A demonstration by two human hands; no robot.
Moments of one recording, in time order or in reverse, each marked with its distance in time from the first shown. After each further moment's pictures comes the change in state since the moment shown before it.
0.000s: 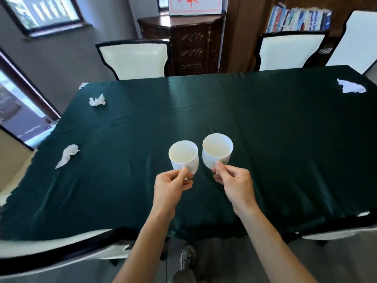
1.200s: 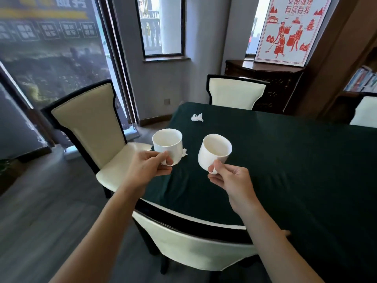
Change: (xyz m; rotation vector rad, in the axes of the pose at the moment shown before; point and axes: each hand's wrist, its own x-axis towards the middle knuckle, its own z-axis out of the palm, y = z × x) left_hand -0.033 0.099 -0.493 -0.014 0.164 0.213; right_hand -0.199 -0.125 0.374 0.181 -0.423 0.000
